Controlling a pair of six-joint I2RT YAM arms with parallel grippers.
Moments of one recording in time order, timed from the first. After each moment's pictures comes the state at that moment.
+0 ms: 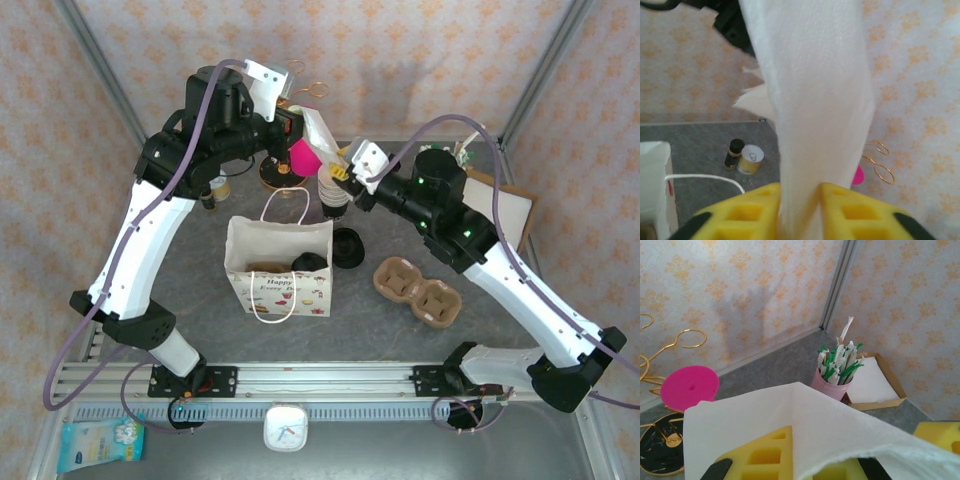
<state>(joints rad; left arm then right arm) -0.49 1.61 2.22 -0.97 0.20 -0.12 0.71 1.18 1.36 -0.21 -0.16 -0.47</state>
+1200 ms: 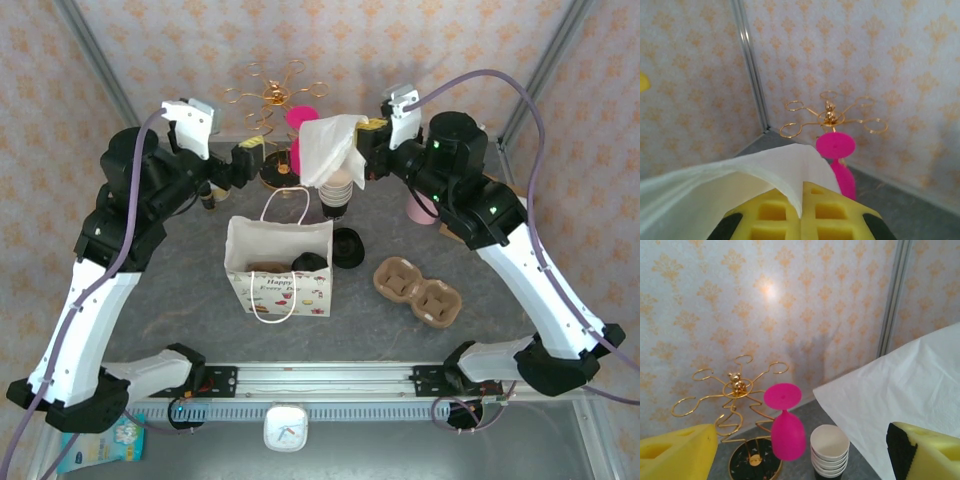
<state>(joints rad) -0.36 1.10 1.59 -0.56 0.12 0.03 0.65 1.30 1.73 -0.56 -0.02 0.12</state>
